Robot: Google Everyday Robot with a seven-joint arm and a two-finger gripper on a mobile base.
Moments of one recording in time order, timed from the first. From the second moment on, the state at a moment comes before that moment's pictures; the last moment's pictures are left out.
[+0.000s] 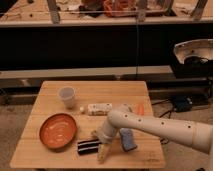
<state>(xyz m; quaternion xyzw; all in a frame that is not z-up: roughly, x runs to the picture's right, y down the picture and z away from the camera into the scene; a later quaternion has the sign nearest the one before) -0.051 0.310 0.760 -0.40 -0.29 -0.04 0.87</state>
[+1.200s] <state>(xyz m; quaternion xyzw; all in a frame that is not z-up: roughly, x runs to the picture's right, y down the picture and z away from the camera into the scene) -0.051 0.311 0.757 -0.40 -0.29 -0.03 0.87</state>
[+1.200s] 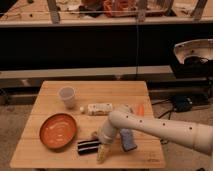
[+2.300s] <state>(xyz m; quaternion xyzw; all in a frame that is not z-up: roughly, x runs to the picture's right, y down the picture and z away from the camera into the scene) -0.043 0.254 0.748 -0.38 -0.28 0.00 0.88</state>
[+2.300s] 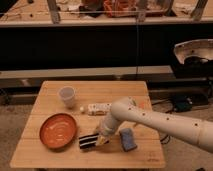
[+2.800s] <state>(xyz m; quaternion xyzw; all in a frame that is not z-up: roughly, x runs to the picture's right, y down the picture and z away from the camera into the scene) -0.036 0.200 0.741 -0.36 -0.26 0.01 0.90</state>
